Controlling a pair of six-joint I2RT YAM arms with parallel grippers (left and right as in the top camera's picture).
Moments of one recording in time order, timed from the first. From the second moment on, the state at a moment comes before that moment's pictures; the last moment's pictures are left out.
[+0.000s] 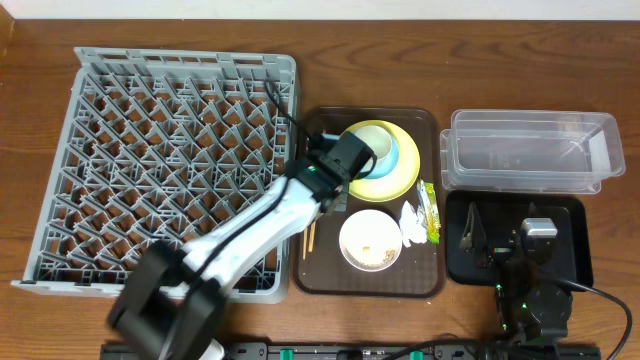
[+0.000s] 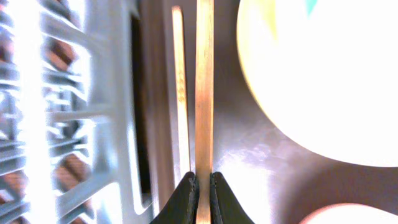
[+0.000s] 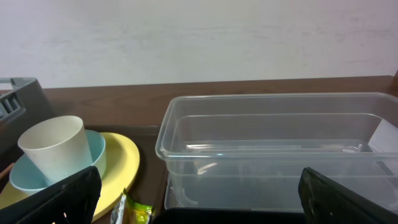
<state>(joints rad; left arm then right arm) -0.69 1.69 1.15 -0.72 -0.28 -0.54 0.02 0.01 0.01 -0.07 -0.01 0.09</state>
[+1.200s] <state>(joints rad) -0.51 1.49 1.13 -0.85 -0.32 -0.36 0.02 0.01 0.01 -0.07 -0.01 0.09</state>
